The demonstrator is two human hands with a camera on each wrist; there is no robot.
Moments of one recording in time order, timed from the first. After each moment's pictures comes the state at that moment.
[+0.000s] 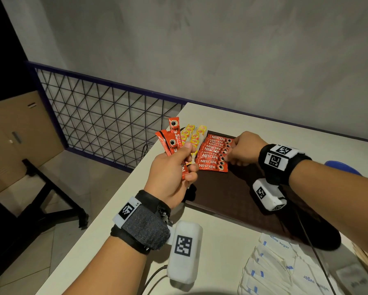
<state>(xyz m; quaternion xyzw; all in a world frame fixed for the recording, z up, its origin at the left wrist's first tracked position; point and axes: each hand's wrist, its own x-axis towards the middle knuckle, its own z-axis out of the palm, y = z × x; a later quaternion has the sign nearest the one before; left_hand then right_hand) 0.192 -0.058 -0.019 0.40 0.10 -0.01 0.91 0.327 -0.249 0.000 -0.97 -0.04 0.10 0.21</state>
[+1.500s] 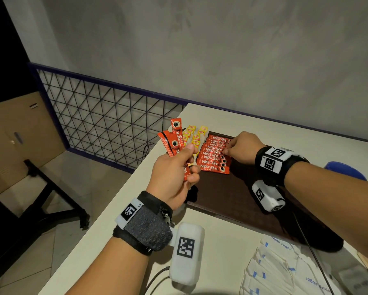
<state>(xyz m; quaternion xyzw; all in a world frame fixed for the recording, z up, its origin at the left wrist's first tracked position) 0.192 -0.058 -0.019 0.40 0.10 -0.01 0.91 0.336 -0.242 -0.010 -0.99 -0.07 0.02 0.15</state>
